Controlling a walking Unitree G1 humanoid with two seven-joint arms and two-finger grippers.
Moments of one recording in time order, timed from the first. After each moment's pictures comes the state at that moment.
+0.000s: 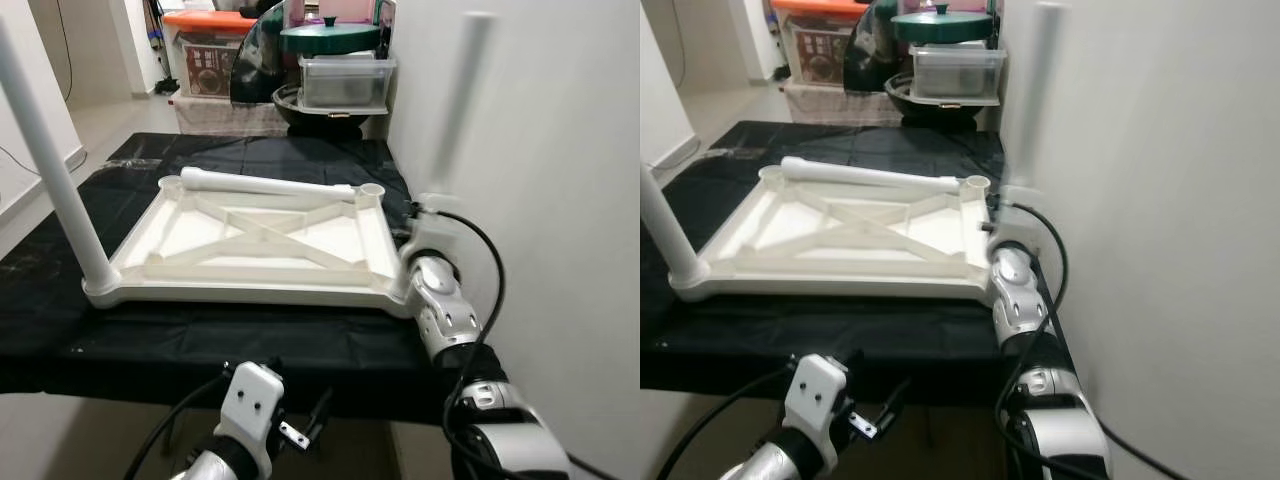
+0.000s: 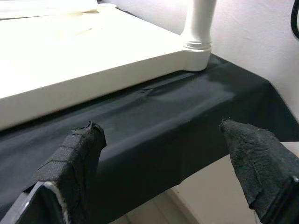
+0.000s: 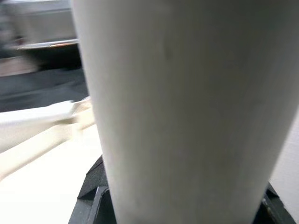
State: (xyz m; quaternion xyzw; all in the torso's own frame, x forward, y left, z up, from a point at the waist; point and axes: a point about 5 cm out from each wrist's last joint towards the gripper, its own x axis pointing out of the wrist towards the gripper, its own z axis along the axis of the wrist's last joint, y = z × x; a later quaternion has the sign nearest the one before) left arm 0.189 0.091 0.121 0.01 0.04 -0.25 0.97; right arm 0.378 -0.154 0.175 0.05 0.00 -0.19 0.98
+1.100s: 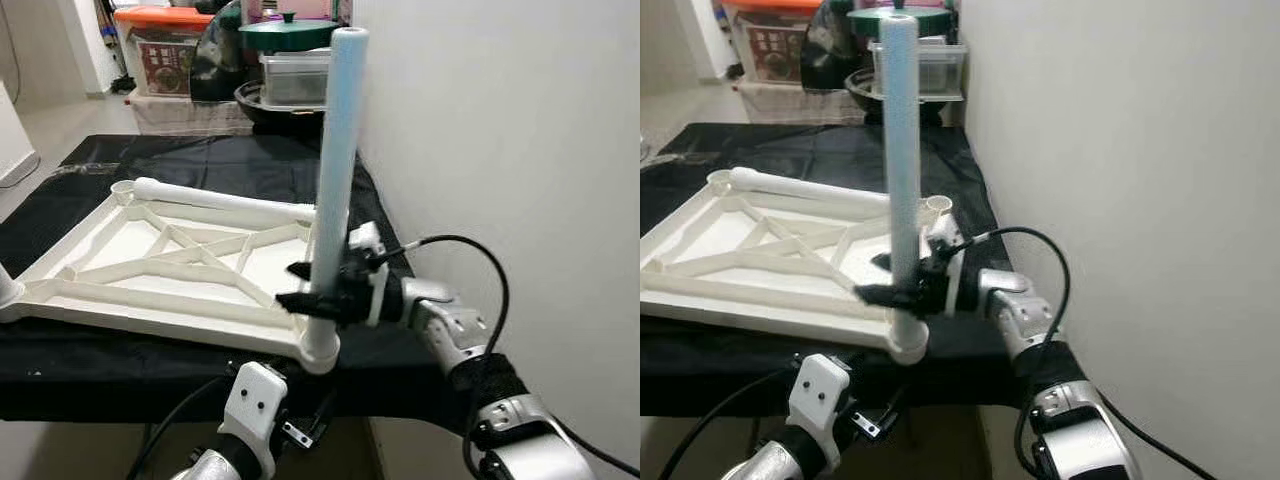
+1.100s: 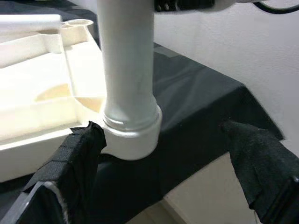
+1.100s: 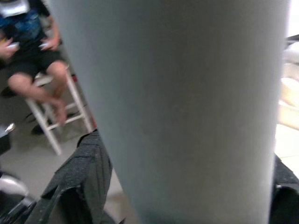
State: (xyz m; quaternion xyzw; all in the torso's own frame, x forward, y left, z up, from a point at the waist) left arm 0.190 0.090 0.122 0.01 0.03 -0.26 0.97; right arm 0.338 -0.075 0.176 0.04 0.04 0.66 0.75
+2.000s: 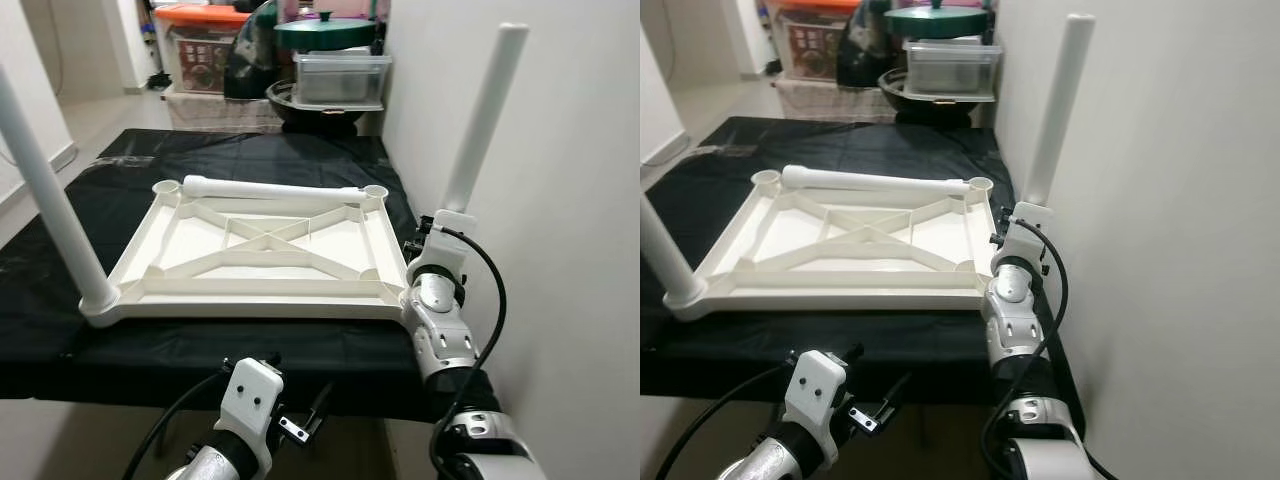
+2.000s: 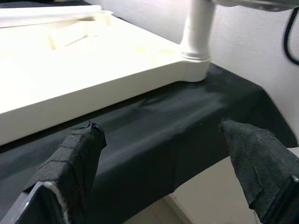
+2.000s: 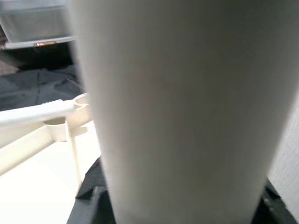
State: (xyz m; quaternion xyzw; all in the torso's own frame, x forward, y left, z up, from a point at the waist) left arm 0.192 0.091 0.123 0.01 0.03 -0.26 0.97; right arm 0.369 -0.131 0.168 0.06 0.00 -0.18 0.98
